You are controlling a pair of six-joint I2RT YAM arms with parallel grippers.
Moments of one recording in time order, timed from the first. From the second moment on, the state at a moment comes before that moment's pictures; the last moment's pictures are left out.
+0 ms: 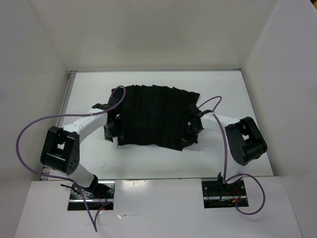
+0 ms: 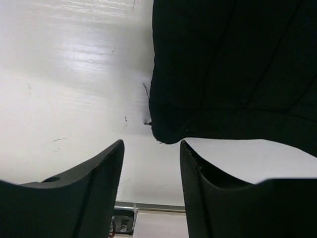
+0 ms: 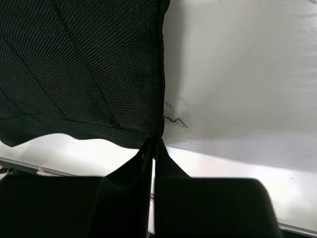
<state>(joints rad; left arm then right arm) -0.30 1.57 1.03 -0.86 -0.07 -0.51 0.42 1.67 0.89 -0.62 -0.26 0.74</state>
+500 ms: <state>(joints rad) -0.30 1.66 1.01 -0.79 -0.03 -0.53 0.43 1.66 0.90 -0.62 -0.19 0.75</state>
